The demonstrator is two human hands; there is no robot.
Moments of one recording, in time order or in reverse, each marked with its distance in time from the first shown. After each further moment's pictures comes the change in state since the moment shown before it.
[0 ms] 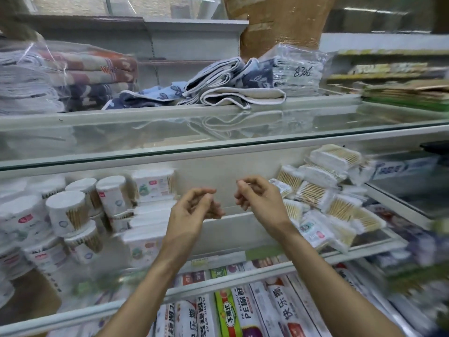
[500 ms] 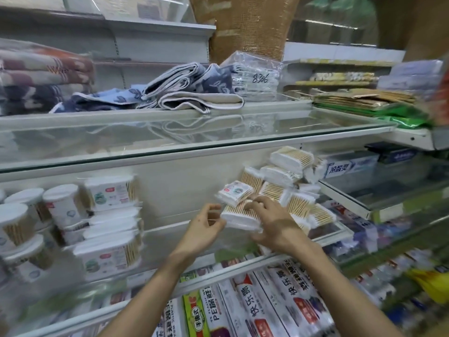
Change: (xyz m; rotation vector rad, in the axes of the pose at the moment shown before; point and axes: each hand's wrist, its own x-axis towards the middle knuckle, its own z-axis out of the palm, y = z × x) left_hand 0.011 -0.041 0.080 0.388 -0.339 -0.281; right_hand -0.033 0.012 -0.117 -1.337 -0.247 -0.006
